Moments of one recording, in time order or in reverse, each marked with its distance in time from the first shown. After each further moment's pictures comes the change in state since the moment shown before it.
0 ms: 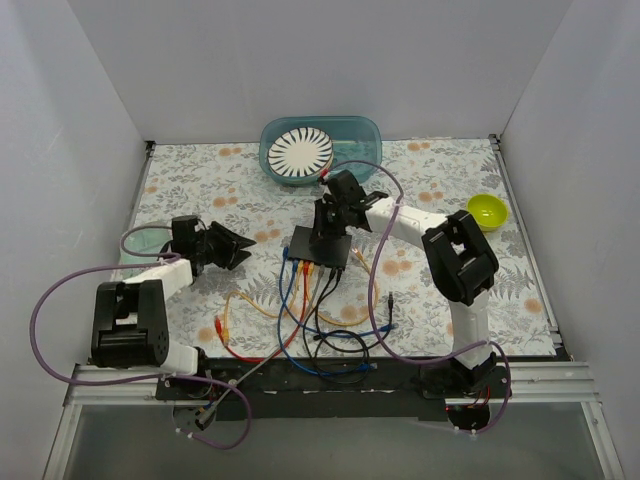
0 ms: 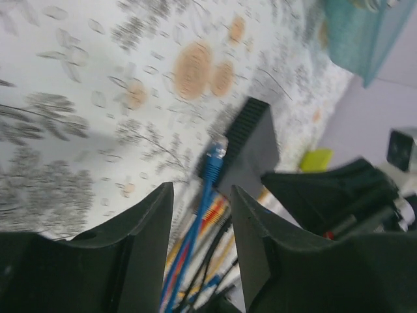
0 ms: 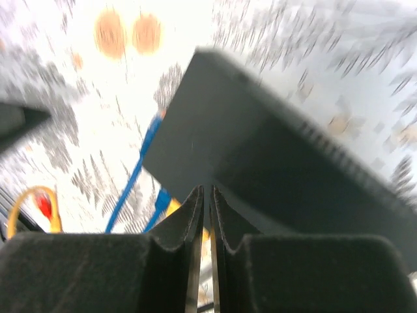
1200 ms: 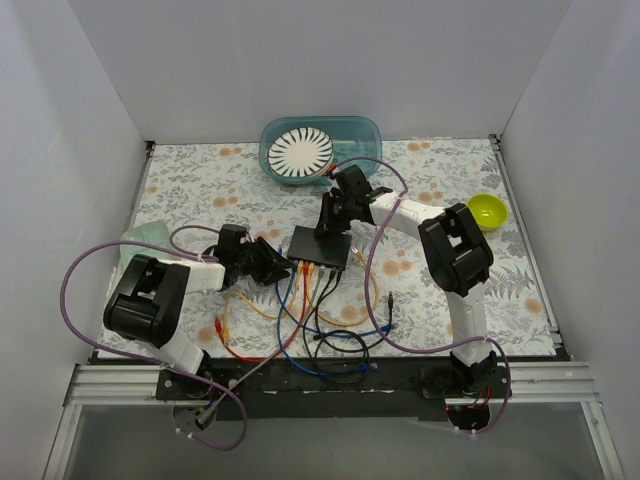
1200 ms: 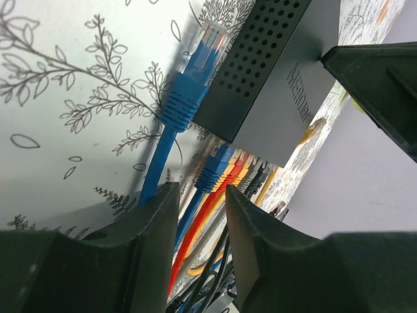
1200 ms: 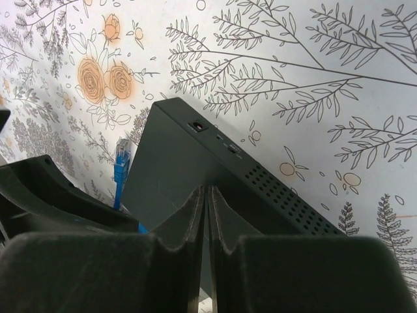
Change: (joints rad) left arm -0.332 0.161 -0.046 0.188 -0.008 -0.078; right arm -0.082 0.098 0.071 0.045 -0.052 0.022
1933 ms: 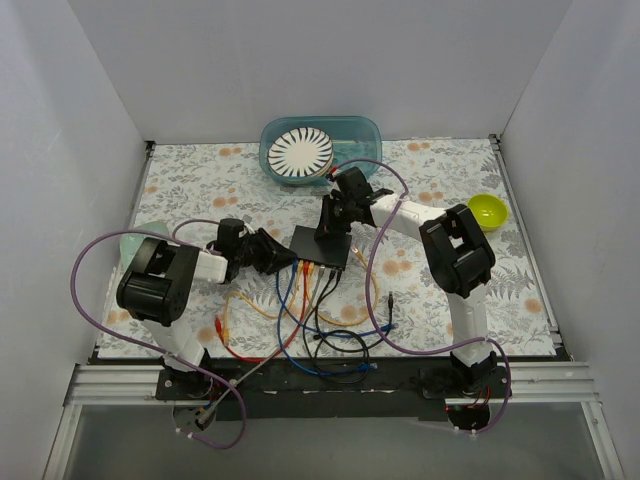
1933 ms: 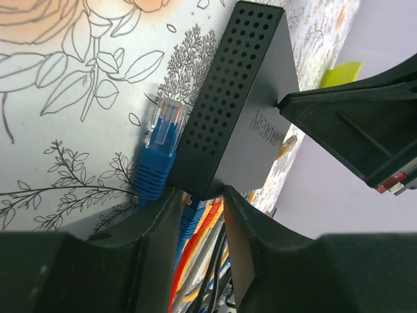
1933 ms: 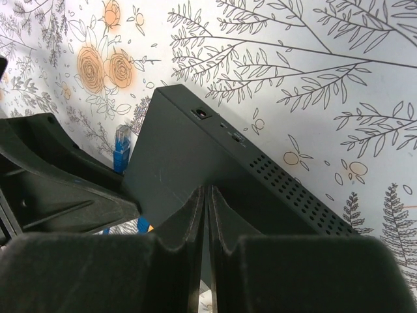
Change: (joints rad) left arm 0.035 0.147 0.056 0.185 0.077 0.014; right arm 0.006 -0.018 -0.029 0.002 -0.007 -0.008
